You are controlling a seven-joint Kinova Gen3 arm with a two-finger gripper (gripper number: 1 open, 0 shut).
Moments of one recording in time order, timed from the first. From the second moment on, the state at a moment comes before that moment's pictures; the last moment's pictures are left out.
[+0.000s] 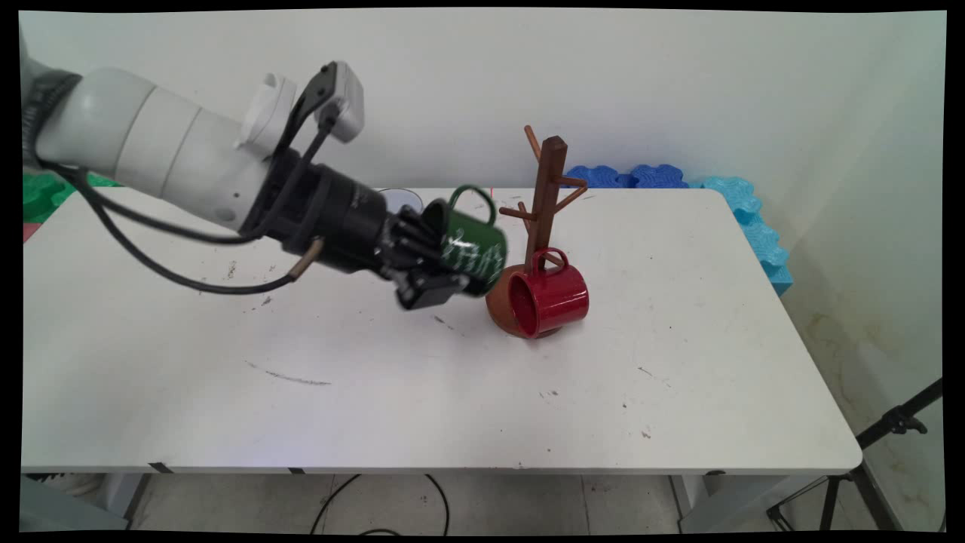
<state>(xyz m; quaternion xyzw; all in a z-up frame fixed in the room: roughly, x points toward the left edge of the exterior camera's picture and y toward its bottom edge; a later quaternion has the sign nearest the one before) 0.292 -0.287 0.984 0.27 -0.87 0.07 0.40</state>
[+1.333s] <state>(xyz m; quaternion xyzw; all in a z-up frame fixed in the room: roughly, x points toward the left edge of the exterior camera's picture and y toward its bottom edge) 0.304 -0.328 0.912 0.13 -0.99 0.05 0.09</state>
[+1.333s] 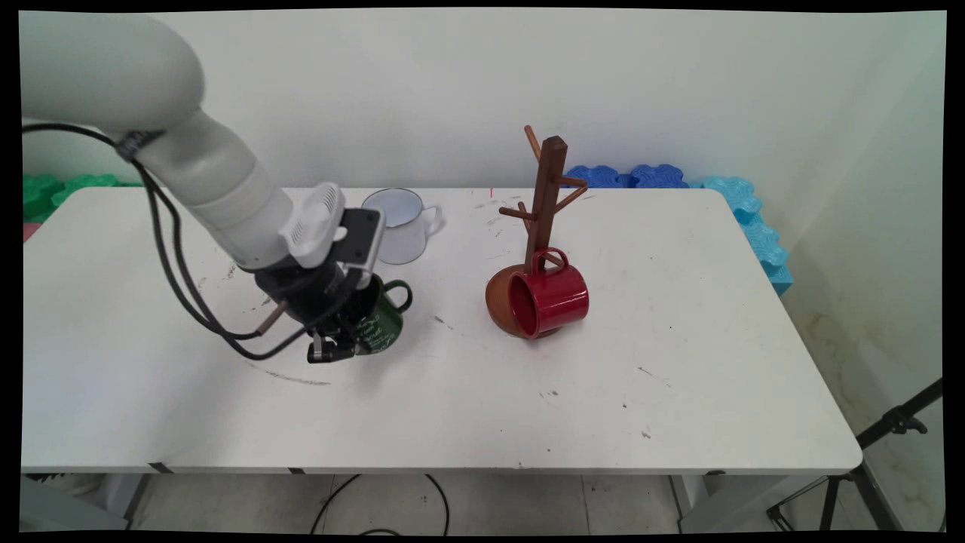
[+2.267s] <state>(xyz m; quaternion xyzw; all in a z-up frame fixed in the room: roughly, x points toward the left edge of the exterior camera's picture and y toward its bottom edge) 0.300 -0.379 0.862 0.09 -0.99 0.07 0.01</state>
